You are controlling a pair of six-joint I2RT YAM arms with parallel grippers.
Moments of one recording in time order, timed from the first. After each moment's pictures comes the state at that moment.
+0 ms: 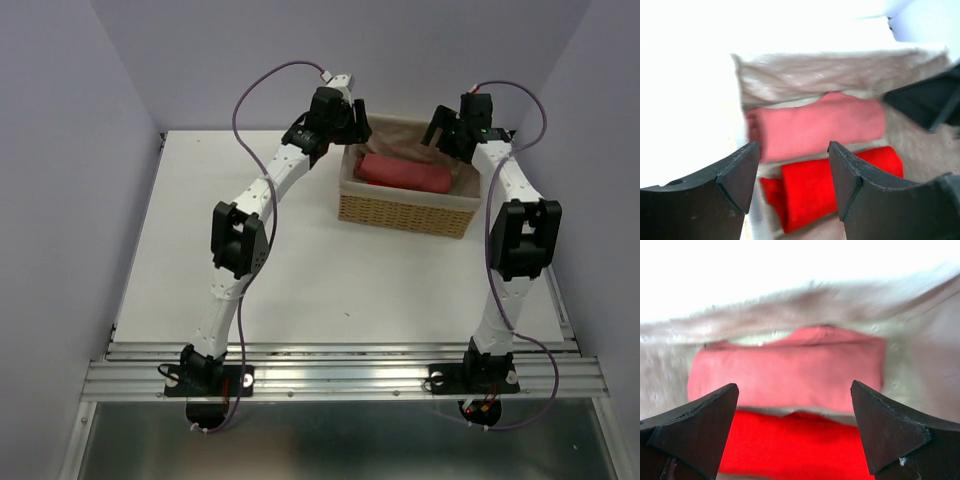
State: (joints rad) left arm -0.54 2.37 2.39 -0.38 0.09 -0.42; right arm 0.03 2.07 1.89 -0.50 0.02 0.41
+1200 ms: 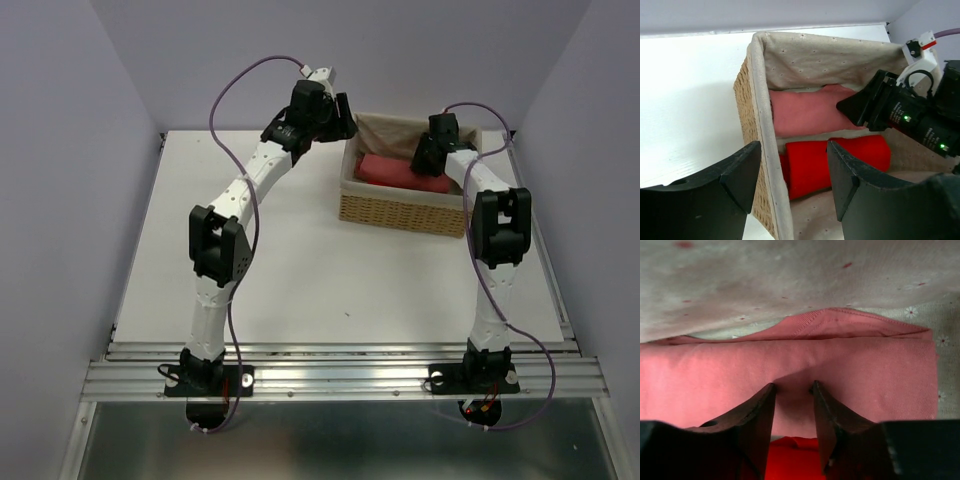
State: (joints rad) left arm -0.50 2.20 2.22 -0.42 0.11 -0.47; right arm 0.10 2.24 1.88 -0.43 0.11 0.42
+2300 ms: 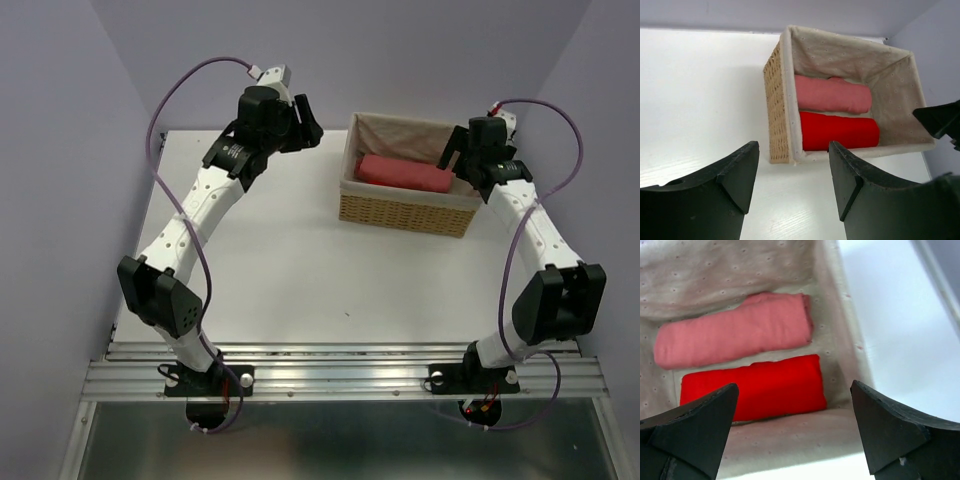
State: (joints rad) left arm -0.47 1.68 1.80 -0.46 0.02 -0.47; right arm 0.10 1.58 1.46 -0.51 0.35 0.39
